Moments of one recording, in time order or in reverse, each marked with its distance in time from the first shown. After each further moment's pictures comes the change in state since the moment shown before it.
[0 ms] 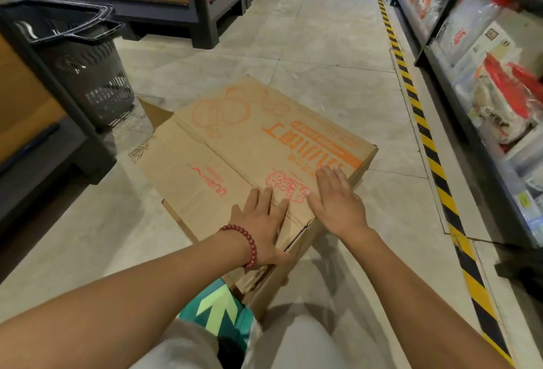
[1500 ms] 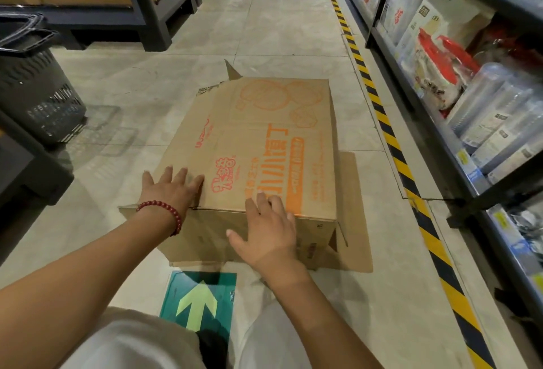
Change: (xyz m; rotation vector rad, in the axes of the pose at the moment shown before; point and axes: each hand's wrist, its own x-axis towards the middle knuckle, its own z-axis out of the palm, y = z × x) left_hand 0.000 -0.050 -0.016 0.383 0.059 -0.317; right_hand -0.086 -0.067 -0.001 0.049 -0.044 0.011
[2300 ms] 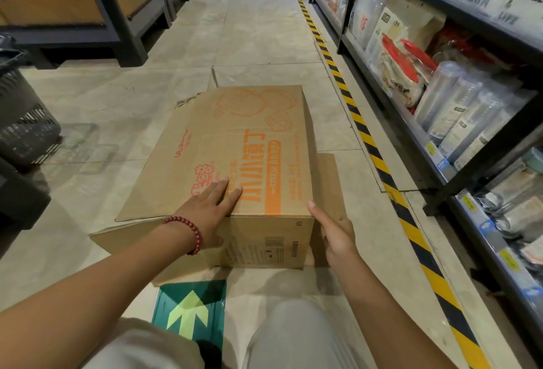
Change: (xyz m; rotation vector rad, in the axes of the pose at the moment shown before) left_hand -0.011 0.060 -0.013 -0.186 0.042 0.410; right_hand -0.026 0.118 0.011 1.560 0.300 0.879
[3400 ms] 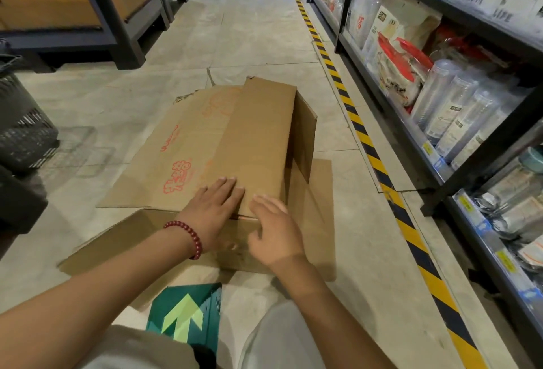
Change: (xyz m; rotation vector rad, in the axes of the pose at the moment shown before) left_hand 0.000 0.020 -0.013 0.046 0.138 0.081; right_hand -0.043 -0.003 0.051 -1.065 -0.326 -0.938
